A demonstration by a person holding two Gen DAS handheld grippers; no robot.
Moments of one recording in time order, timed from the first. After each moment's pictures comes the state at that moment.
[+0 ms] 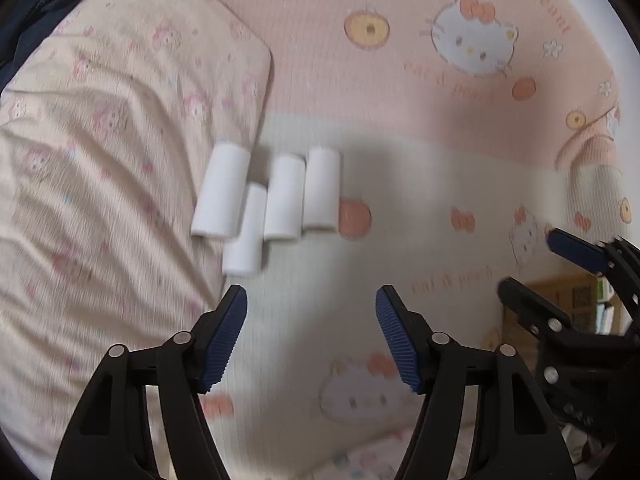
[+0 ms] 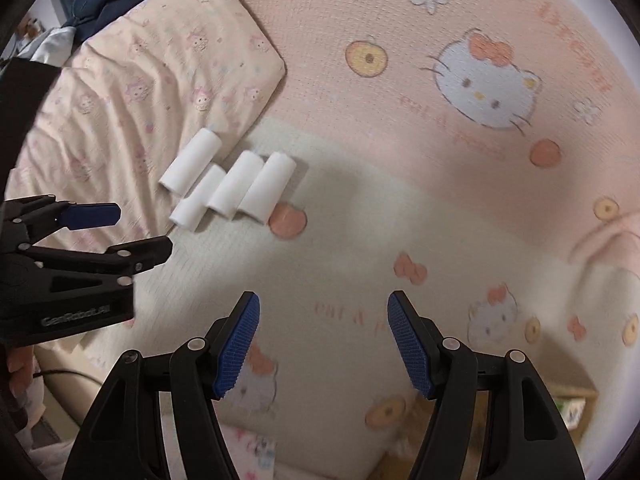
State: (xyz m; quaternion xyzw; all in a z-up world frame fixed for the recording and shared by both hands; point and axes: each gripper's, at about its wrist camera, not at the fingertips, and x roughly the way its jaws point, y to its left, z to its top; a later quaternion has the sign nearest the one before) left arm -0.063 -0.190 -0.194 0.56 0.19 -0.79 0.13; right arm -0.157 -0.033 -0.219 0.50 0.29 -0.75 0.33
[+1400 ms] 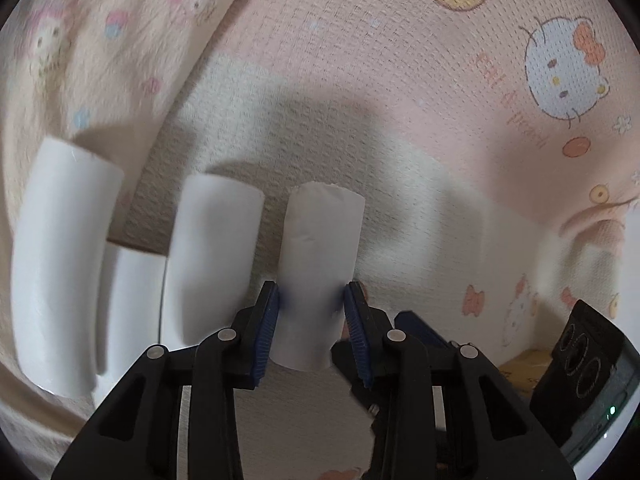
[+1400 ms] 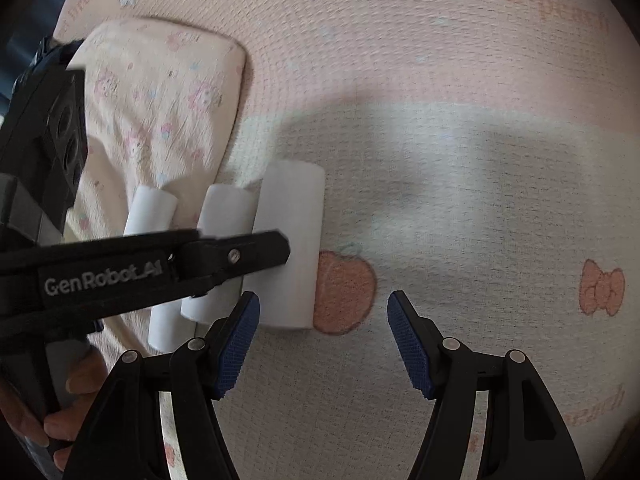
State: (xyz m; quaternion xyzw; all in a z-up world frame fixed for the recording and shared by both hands) left arm -0.175 -0.231 -0.347 0.58 0.37 -0.72 0.10; right arm -0.244 -0.072 -0.393 0.58 0.02 -0.73 0.36
